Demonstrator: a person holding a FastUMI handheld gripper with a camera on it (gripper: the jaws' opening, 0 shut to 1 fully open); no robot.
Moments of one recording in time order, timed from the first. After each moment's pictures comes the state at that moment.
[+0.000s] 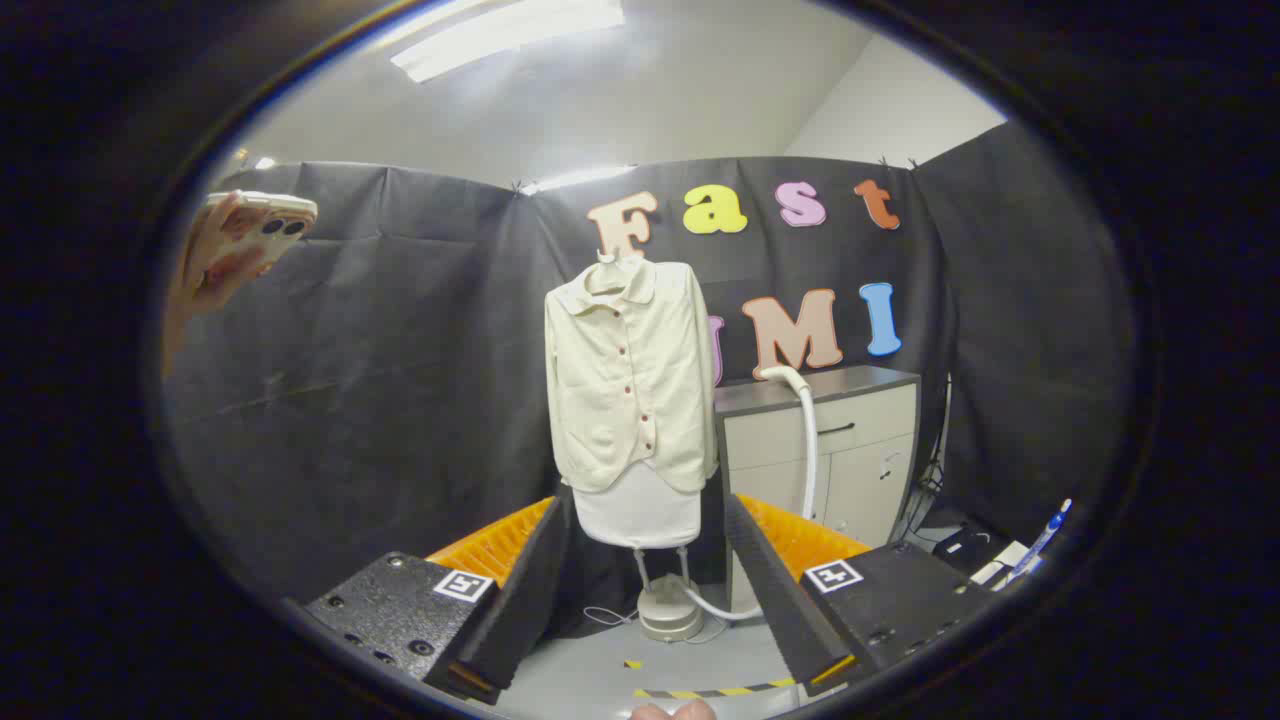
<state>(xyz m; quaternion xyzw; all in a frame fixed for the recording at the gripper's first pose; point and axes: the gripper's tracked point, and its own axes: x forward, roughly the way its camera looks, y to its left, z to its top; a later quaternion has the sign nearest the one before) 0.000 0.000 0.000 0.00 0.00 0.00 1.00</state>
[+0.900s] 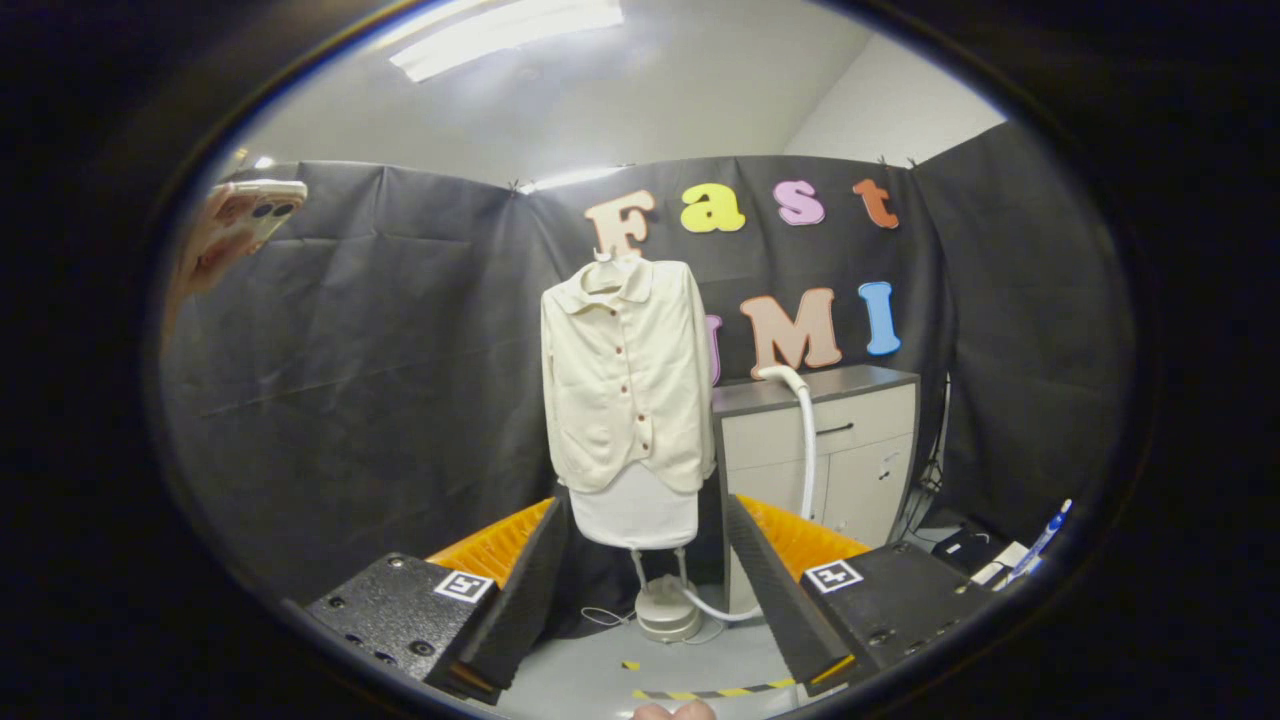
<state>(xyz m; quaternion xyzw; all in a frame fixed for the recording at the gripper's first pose) 0.011 -0.004 -0.006 -0.01 0.01 0.00 1.00</state>
